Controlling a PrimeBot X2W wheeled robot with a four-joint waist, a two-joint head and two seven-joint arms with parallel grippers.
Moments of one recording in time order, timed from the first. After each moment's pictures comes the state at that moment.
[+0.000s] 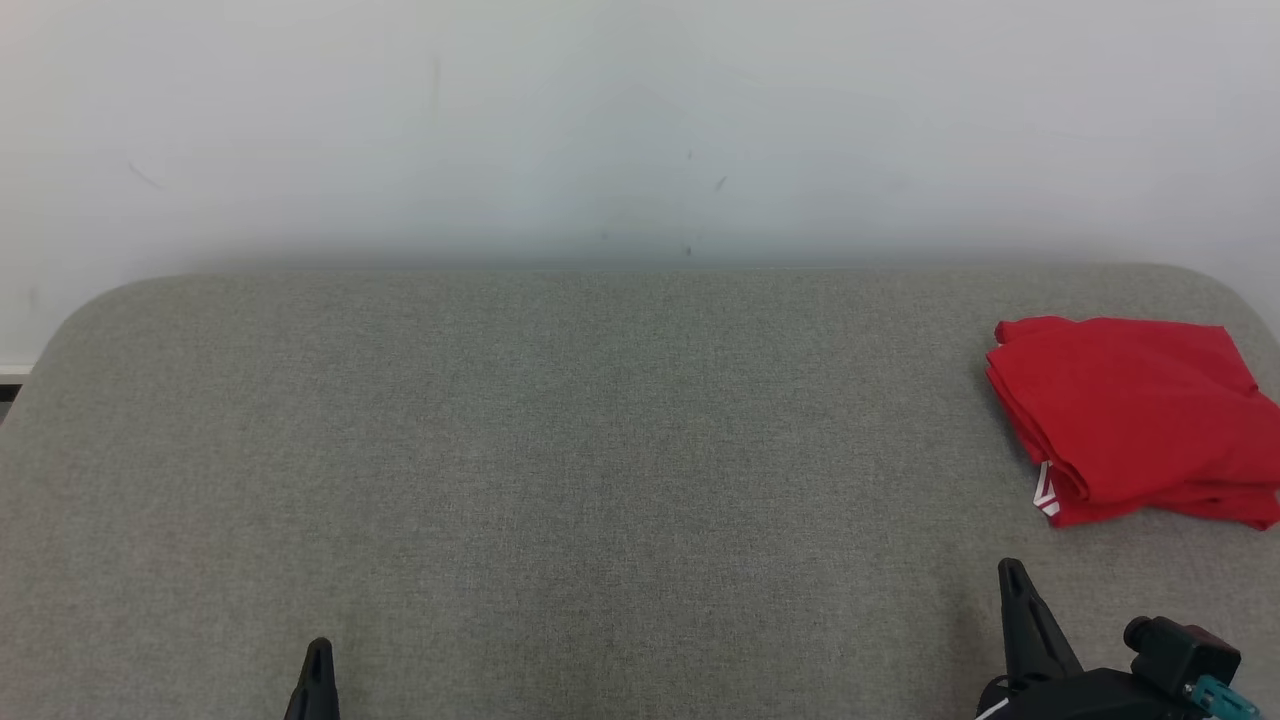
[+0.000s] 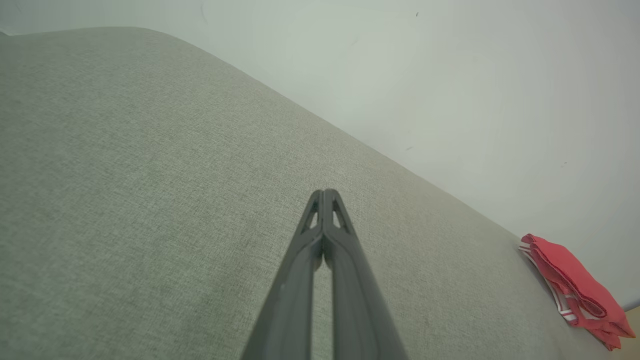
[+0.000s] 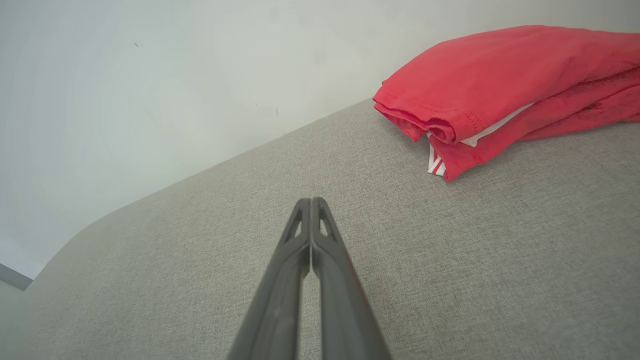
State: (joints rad) left arm 0.10 0.06 0.00 0.16 -0.58 -0.13 -0.20; right arm -0.02 -0.05 -0.03 0.28 0.43 0.13 -0.11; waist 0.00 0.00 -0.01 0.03
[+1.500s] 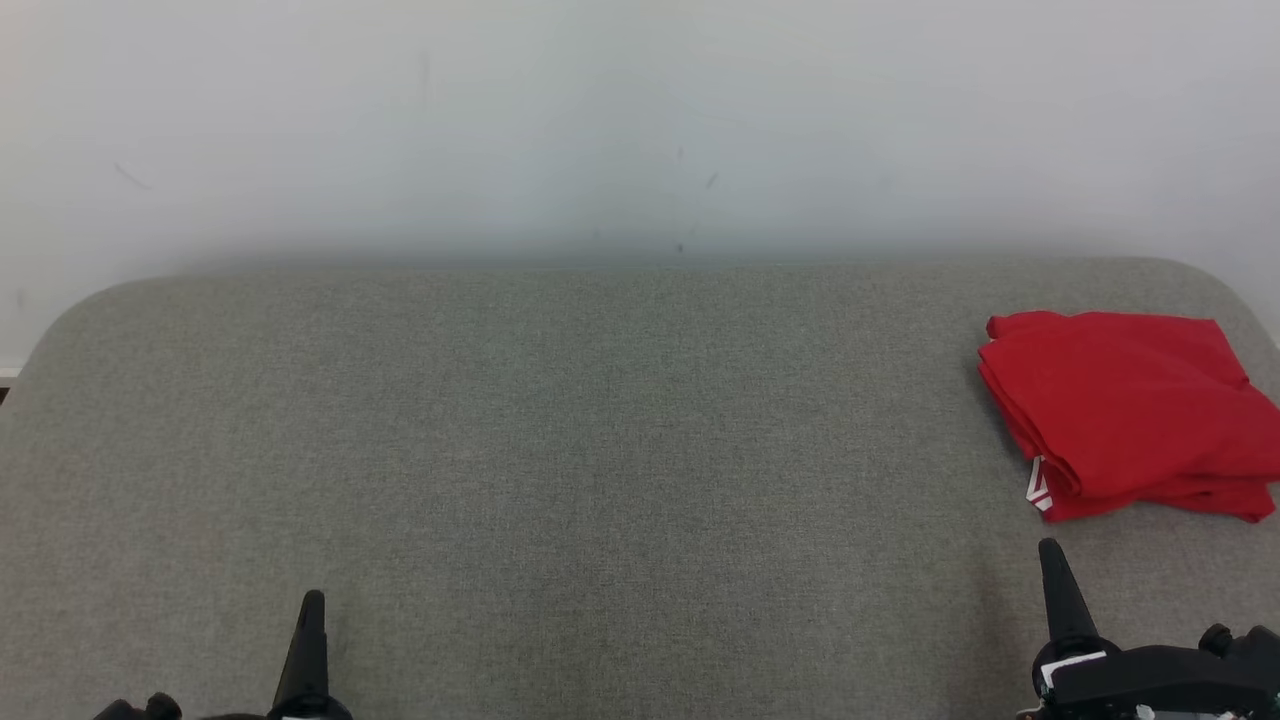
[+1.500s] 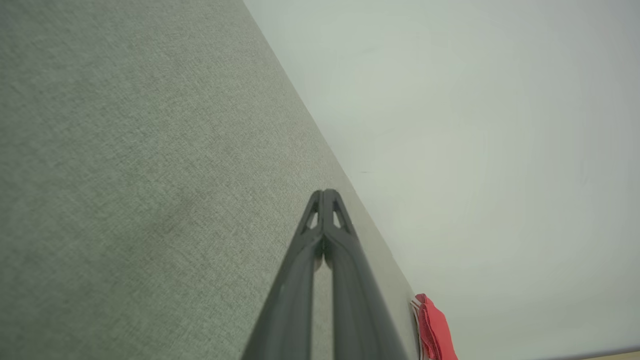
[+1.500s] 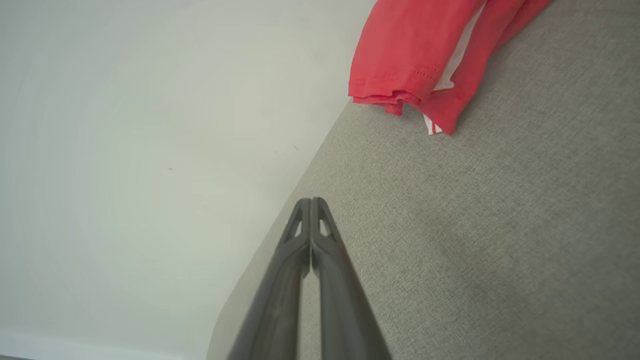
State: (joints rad) left arm -0.03 0.07 0.02 0.23 -1.15 -0.13 -0.04; right arm -0.04 -0.05 -0.10 0.25 1.07 0.13 0.00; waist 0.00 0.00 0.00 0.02
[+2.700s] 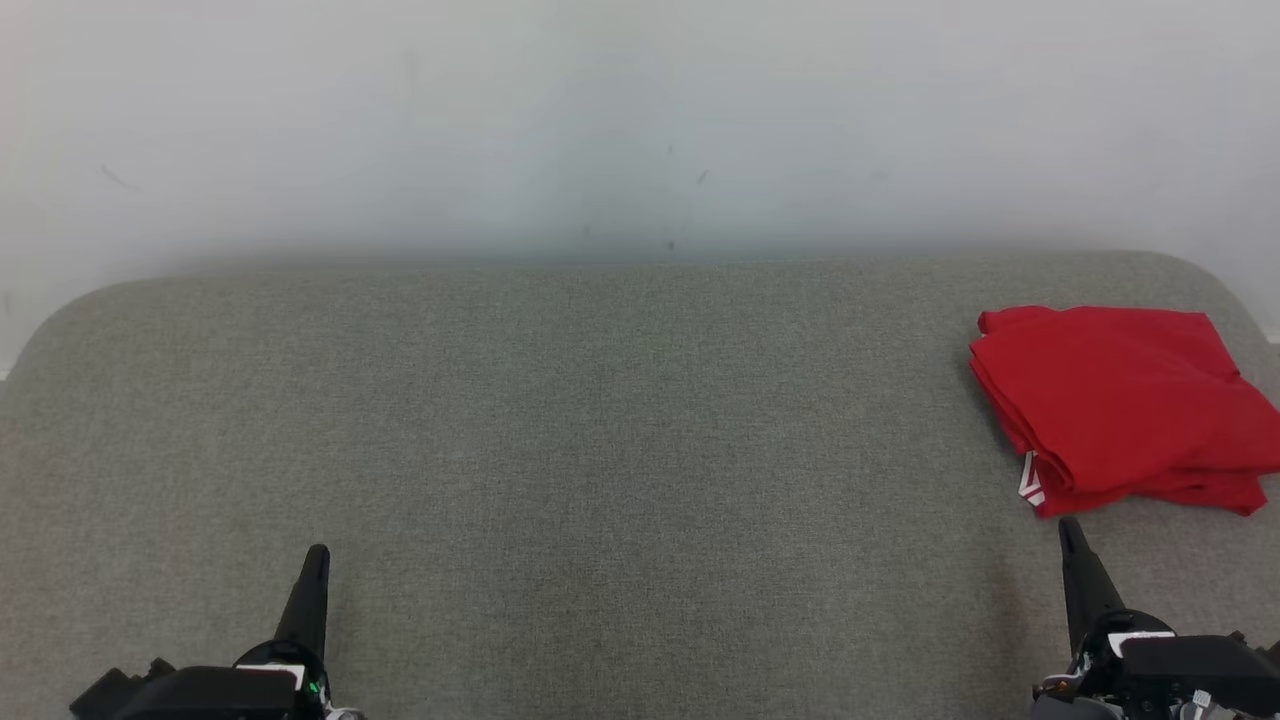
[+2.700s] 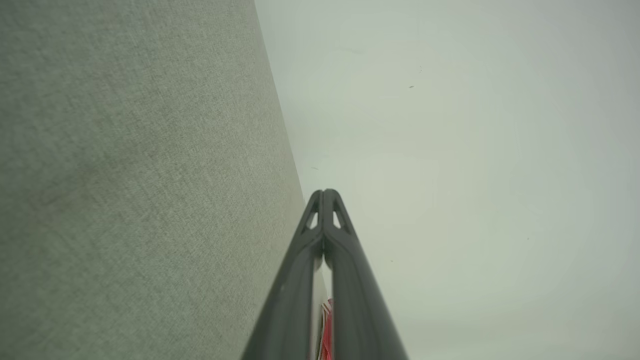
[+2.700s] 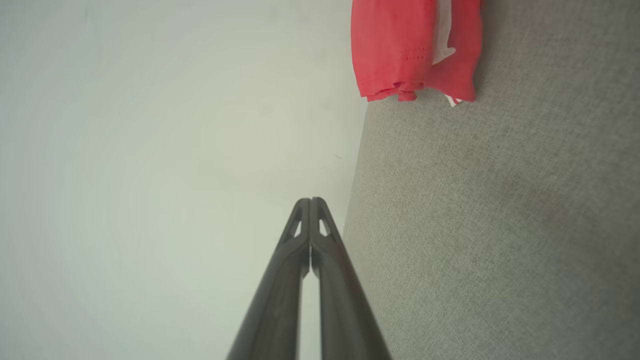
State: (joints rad) left arm -0.13 0.06 0.05 0.28 -1.51 -0.13 0.07; right arm -0.07 -0.05 -0.14 0.23 1.48 0.13 0.08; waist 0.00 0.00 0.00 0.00
